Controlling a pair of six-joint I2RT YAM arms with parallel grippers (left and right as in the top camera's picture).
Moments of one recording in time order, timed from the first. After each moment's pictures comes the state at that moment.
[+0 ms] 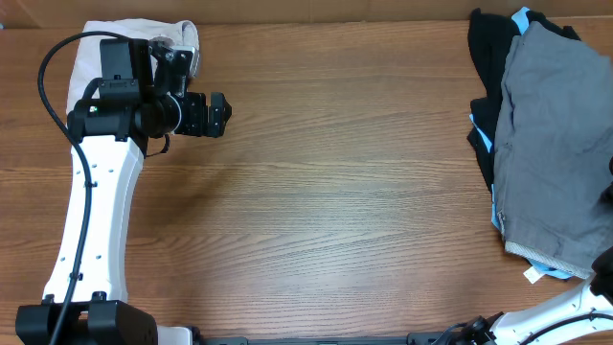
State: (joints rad) left arm 0.03 1.57 1.49 -0.89 0.33 0.09; right arm -0.93 2.04 1.48 -0.75 -0.18 -0.05
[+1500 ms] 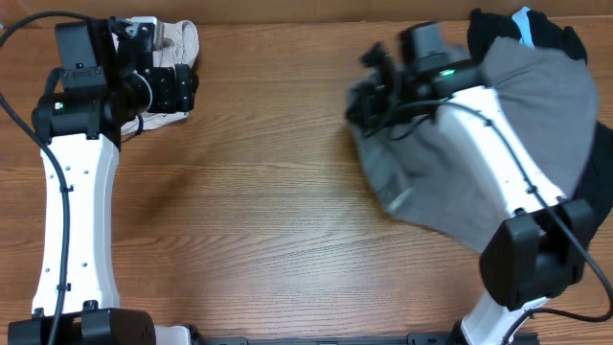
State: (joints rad) left arm 0.12 1.57 1.61 -0.86 0.31 0.05; right arm 0.31 1.88 1.67 -0.90 -0.53 0.13
